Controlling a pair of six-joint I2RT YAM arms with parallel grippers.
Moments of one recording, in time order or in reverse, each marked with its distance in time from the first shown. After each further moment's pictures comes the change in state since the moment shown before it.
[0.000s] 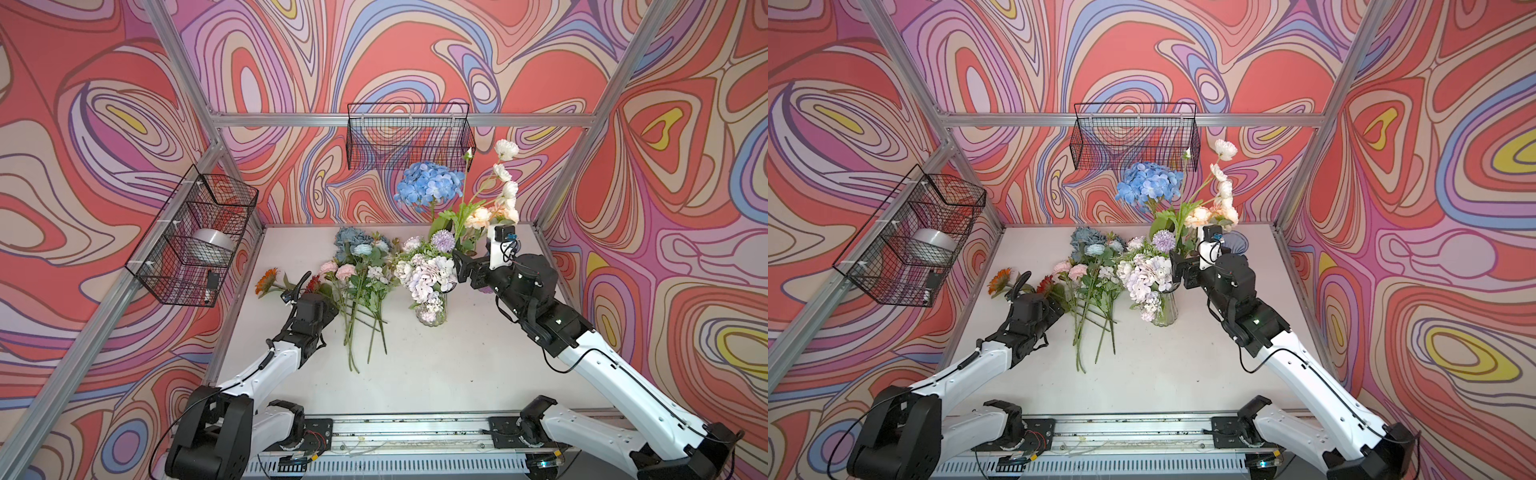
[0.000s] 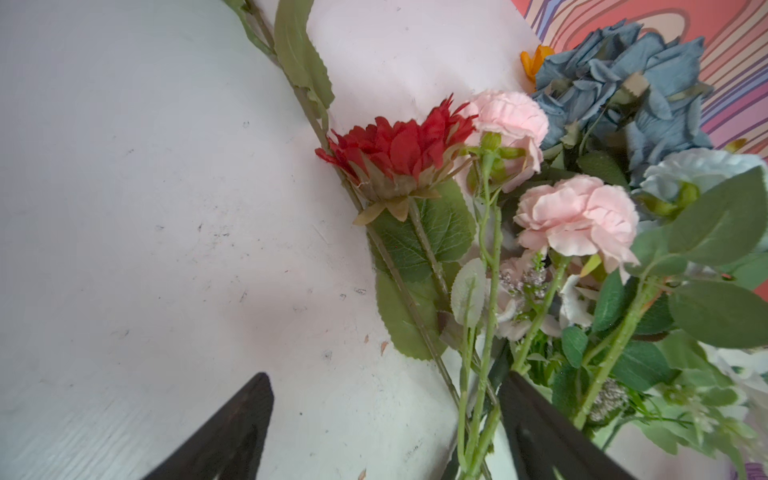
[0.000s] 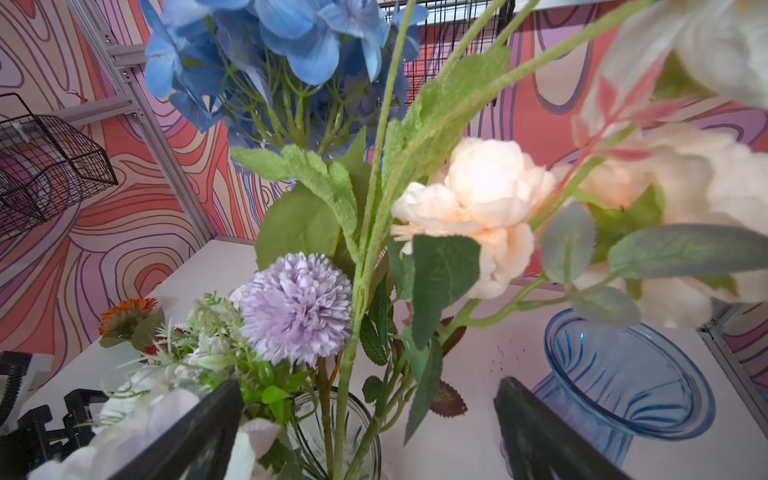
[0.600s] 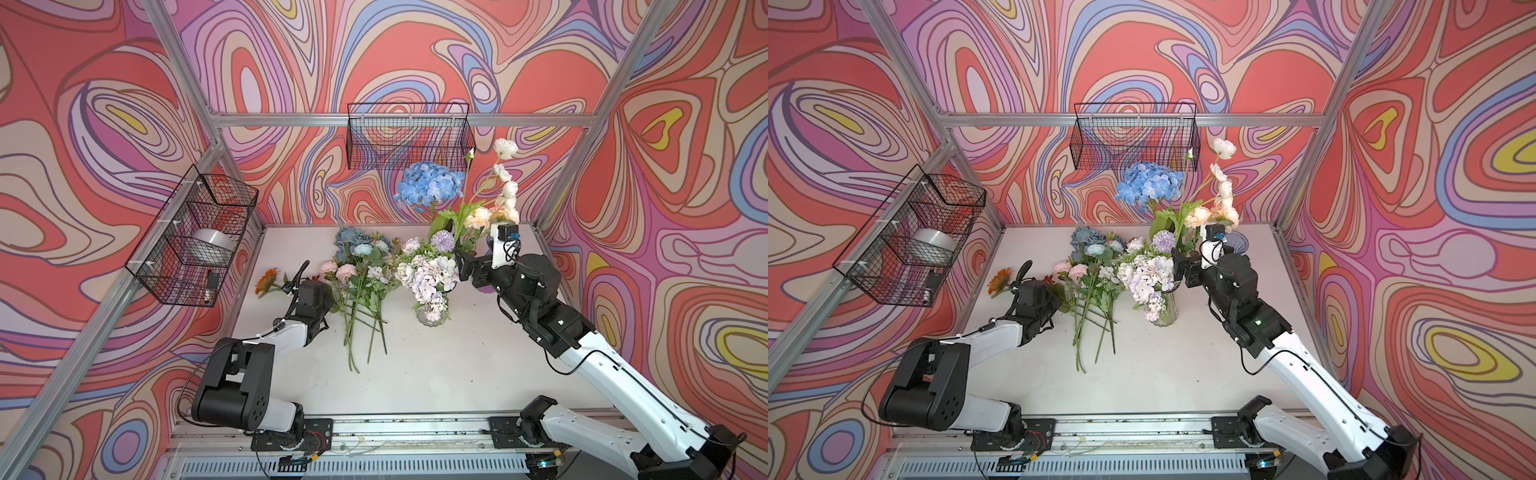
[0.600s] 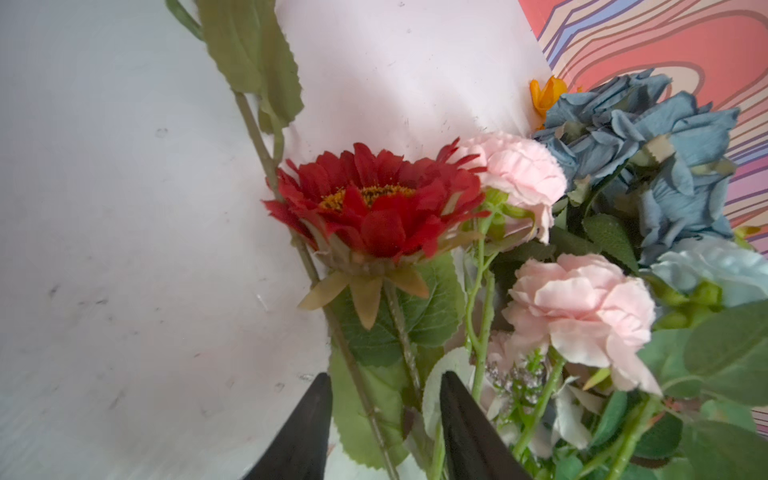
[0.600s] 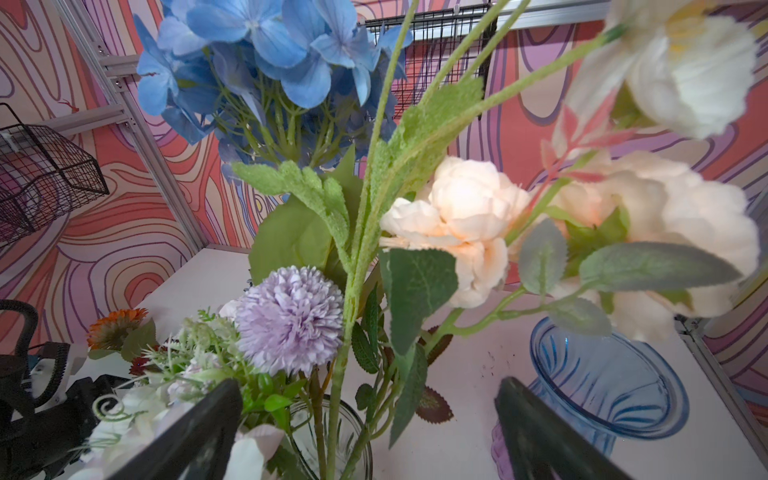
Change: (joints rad) left arm 0.078 0.267 0.123 0.164 0.098 -0.097; right arm 0.000 -0.006 0.000 0.008 0.028 -0.009
